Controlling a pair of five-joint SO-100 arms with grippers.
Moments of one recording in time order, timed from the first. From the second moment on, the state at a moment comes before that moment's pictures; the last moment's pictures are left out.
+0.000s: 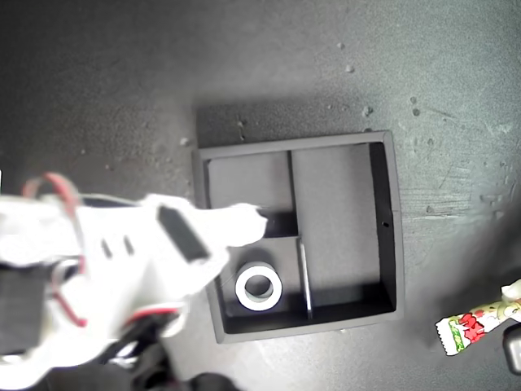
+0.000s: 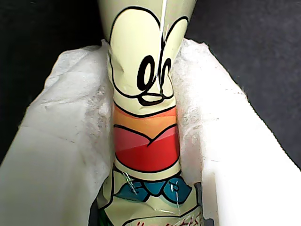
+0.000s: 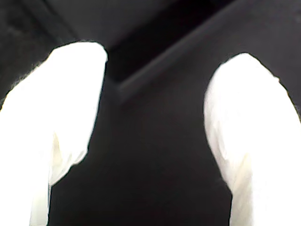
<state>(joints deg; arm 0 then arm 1) 9.7 81.8 36.0 104.2 -59.9 -37.6 131.7 140.9 52.8 112.3</state>
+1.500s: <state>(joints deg) 34.3 96.7 105.4 56.1 -87.7 -0.8 78.8 47.5 99.5 34.6</state>
